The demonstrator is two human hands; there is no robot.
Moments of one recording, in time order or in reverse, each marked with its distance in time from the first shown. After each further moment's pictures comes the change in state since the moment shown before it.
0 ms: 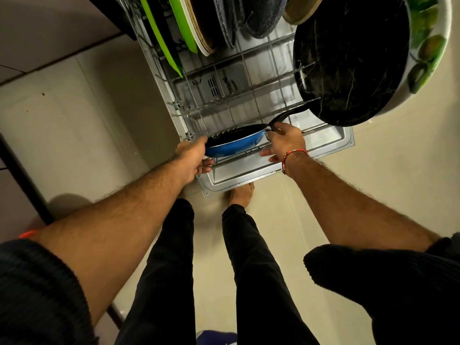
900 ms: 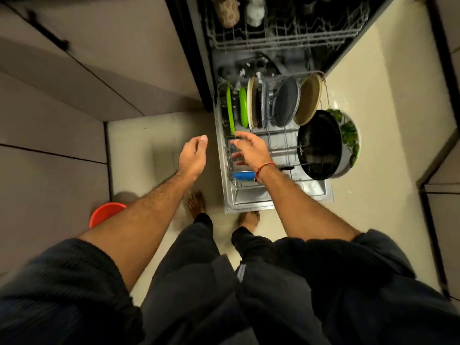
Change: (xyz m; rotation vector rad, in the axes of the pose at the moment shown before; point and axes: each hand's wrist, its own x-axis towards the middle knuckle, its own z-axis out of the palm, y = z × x) left_hand -0.260 0.018 -0.175 -0.025 0.276 0.640; right_hand -0.296 -0.156 0.008 0.106 -0.416 -0.430
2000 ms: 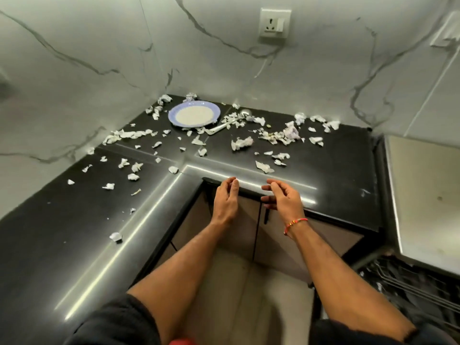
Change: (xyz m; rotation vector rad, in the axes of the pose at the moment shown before) left_hand 0.150 0.082 -0.502 -0.435 0.517 0.338; right_hand 0.014 -0.336 0.464 -0.057 -0.320 -0.575
